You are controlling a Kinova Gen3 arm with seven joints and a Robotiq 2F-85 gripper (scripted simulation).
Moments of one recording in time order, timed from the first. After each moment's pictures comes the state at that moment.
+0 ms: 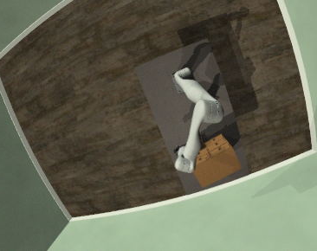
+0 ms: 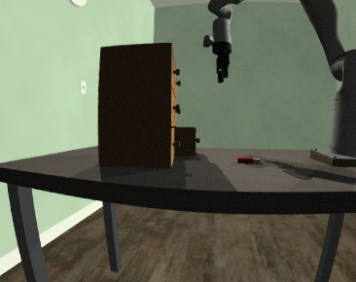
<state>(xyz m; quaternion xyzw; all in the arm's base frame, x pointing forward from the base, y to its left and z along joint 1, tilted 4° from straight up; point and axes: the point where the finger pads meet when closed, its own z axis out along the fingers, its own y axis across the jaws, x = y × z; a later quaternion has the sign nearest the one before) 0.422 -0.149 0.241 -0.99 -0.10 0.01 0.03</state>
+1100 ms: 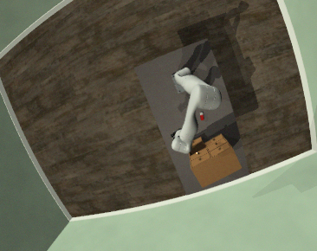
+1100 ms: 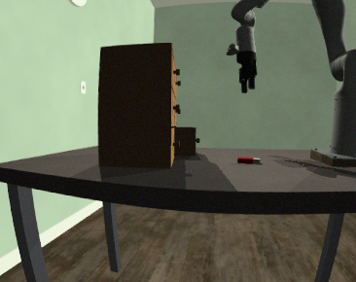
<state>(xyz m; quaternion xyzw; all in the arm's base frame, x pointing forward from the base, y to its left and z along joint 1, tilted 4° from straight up) 0.326 -0.136 0.201 -0.99 -0.09 0.02 0.03</state>
